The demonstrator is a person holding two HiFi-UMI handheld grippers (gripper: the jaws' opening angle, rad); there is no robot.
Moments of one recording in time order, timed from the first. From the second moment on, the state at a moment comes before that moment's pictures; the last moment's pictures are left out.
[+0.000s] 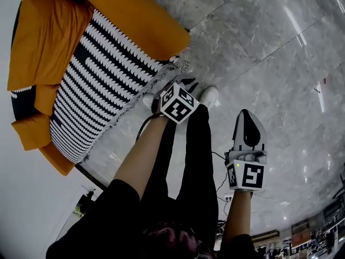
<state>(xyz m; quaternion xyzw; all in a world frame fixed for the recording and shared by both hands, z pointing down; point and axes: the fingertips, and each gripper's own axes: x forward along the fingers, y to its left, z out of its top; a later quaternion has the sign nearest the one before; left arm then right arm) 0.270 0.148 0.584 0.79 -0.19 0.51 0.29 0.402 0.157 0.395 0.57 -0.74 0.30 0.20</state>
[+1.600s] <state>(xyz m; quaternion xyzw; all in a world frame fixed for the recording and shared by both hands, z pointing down) 0.203 0.008 0.119 0.83 -0.49 0.24 0.09 0.326 0.025 0.072 0.55 -0.82 0.11 0.09</state>
